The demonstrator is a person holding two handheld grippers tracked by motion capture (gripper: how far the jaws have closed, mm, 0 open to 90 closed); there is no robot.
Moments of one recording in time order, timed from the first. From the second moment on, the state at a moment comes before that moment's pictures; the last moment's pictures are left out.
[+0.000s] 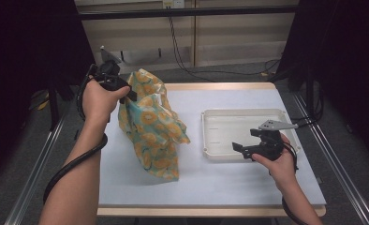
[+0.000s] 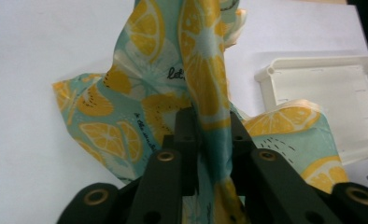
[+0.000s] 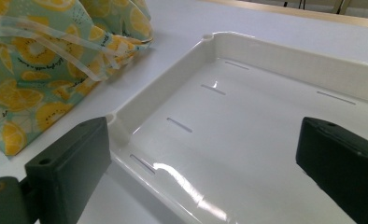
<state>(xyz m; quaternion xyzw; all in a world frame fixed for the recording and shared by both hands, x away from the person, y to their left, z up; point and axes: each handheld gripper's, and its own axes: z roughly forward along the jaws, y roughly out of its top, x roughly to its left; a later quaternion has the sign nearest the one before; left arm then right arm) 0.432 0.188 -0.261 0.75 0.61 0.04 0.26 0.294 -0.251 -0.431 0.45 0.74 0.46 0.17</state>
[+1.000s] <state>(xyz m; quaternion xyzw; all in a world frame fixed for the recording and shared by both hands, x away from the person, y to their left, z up) 0.430 0.177 -0.243 0.81 0.53 0.03 0.25 0.296 -0.250 -0.434 0.45 0.75 0.46 0.17</state>
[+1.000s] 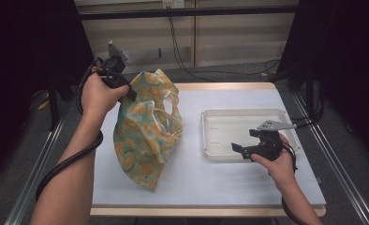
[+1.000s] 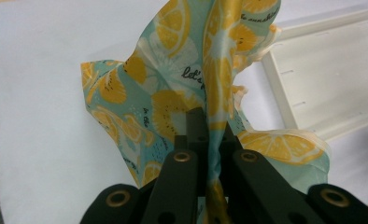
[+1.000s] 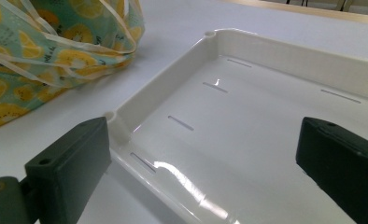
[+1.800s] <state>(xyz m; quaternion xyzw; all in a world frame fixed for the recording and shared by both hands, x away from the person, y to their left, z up) 0.430 0.146 -0.246 0.88 0.41 0.02 0.26 0.295 -0.251 -0.433 0.45 0.74 0.47 0.17</state>
